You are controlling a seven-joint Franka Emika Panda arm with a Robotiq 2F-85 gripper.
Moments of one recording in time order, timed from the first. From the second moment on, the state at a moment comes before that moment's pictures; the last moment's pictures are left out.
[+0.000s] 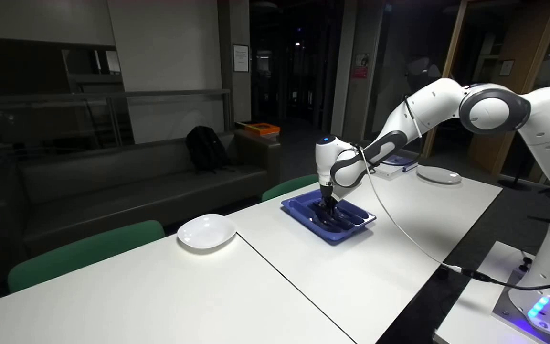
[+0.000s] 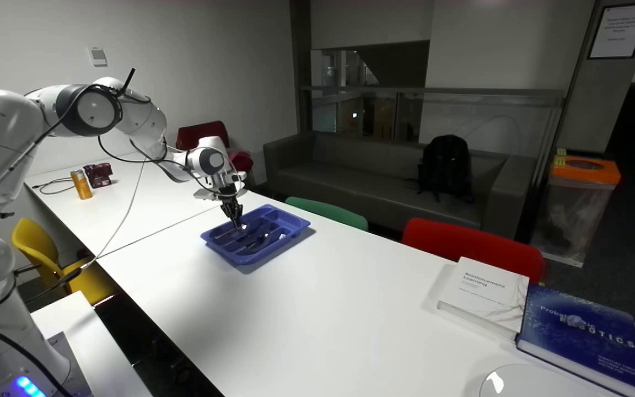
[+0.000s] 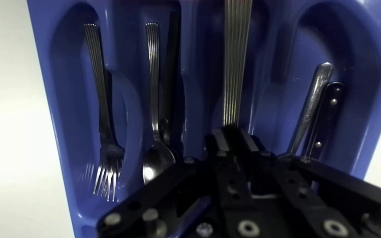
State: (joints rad) arm 0.33 0.68 -0.06 -1.68 -0.27 2.30 0.47
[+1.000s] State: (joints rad) arm 0.33 0.72 -0.07 -1.67 -0.27 2.30 0.46
